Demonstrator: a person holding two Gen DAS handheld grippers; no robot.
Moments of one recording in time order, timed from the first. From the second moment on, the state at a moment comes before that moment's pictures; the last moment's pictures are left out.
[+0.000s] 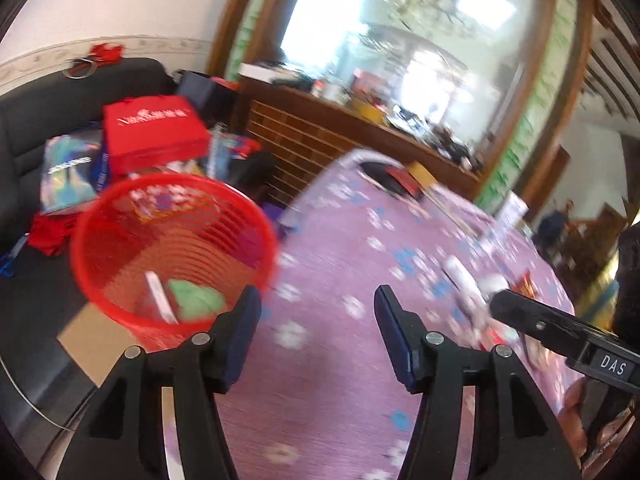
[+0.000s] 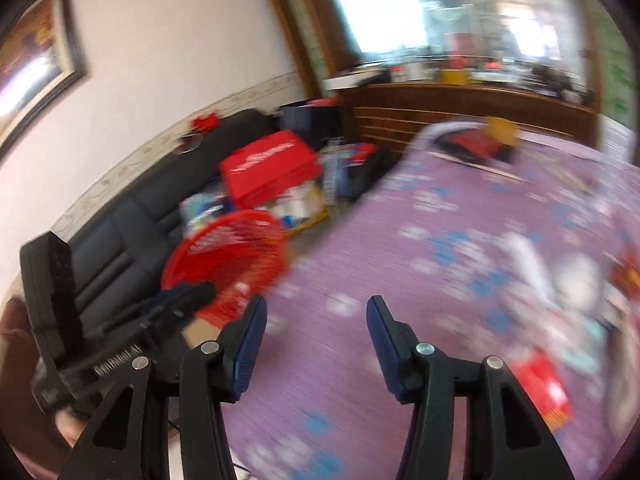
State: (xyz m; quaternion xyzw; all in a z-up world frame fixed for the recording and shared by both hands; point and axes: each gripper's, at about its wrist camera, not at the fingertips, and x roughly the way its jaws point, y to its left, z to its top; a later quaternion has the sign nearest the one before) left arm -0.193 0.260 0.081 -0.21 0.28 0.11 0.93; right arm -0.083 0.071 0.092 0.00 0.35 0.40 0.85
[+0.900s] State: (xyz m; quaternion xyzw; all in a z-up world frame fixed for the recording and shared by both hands) left arm -0.095 0.068 0.038 -0.20 0.44 -0.06 0.87; right arm 0.006 -0.139 0.011 0.03 0.43 0.15 0.89
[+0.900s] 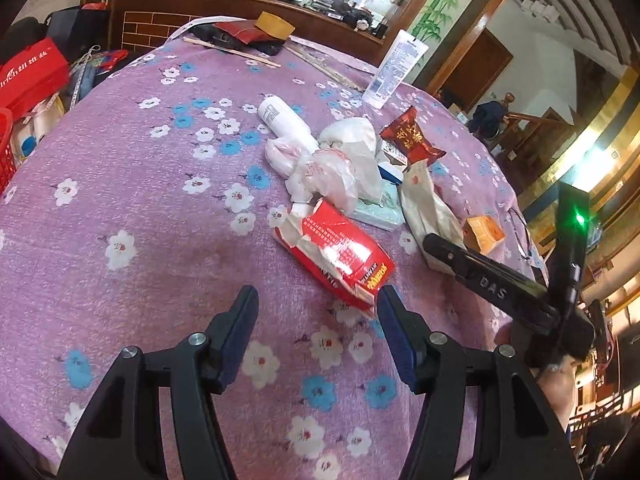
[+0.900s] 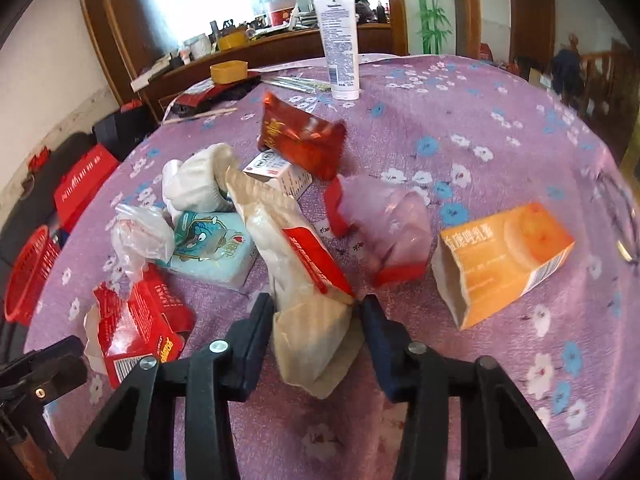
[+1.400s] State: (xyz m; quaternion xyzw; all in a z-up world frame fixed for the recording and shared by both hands) left arm -0.057 0.044 0.020 -0.16 0.45 -0.03 0.88; right arm -0.025 -0.175 0.027 0.14 0.35 0.21 0.90
